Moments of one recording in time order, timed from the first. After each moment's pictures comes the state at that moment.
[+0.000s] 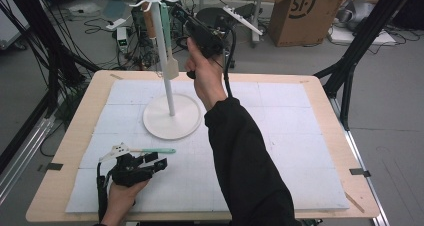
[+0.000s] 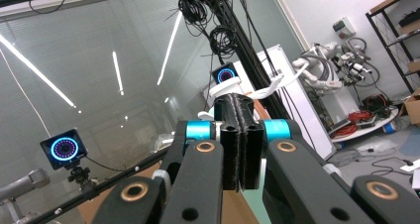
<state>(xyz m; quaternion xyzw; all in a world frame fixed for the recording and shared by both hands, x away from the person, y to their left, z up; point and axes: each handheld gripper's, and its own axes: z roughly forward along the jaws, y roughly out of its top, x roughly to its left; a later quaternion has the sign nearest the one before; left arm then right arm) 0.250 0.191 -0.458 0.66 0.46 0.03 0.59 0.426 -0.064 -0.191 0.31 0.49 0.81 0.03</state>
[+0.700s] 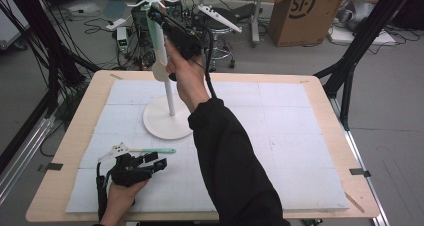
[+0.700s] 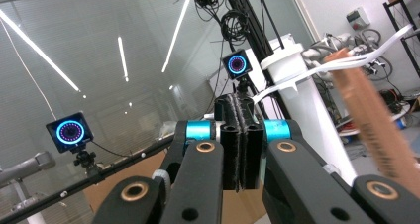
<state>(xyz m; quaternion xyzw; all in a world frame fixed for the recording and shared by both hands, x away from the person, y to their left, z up) 0.250 0.193 -0.457 0.66 0.46 0.02 0.60 0.415 -0.023 -0.186 0.30 0.52 0.80 0.03</state>
